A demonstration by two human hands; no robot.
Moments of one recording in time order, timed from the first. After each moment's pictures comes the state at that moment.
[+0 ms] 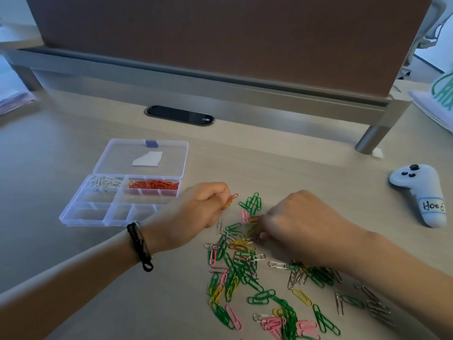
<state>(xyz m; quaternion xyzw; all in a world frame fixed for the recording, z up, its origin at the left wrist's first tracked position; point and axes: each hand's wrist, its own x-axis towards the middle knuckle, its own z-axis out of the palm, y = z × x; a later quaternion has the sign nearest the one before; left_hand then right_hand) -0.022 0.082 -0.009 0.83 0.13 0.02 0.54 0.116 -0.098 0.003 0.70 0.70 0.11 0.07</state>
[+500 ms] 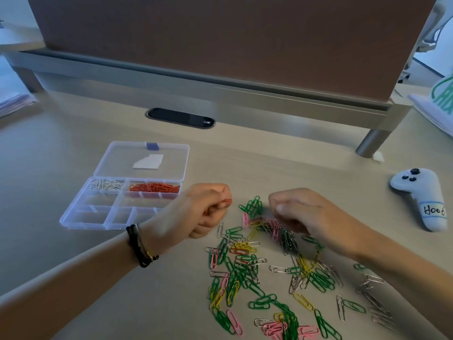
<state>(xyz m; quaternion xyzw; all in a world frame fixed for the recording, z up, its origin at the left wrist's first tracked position) -0.018 0.093 -0.011 0.69 0.09 -0.03 0.72 0.128 -0.106 0.008 0.72 0.49 -0.31 -0.38</state>
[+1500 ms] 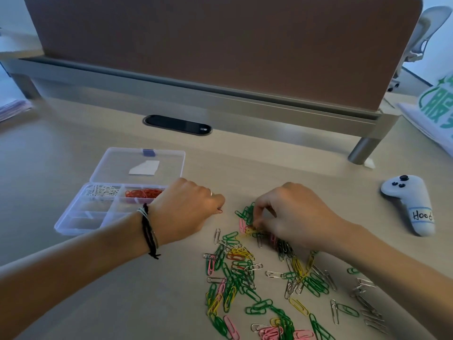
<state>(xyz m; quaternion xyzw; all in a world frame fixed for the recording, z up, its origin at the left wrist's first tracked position) -0.003 0.118 -0.016 0.99 -0.06 0.08 -0.10 0.129 -0.077 0.019 0.82 0.56 -0.08 -0.07</state>
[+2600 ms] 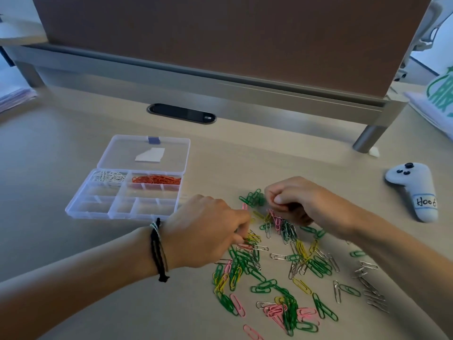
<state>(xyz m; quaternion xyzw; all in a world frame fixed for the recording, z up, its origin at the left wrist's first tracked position) -0.033 0.065 -0.009 0.99 -0.04 0.01 0.12 0.126 -0.096 0.017 0.70 0.44 -0.40 -0.39</state>
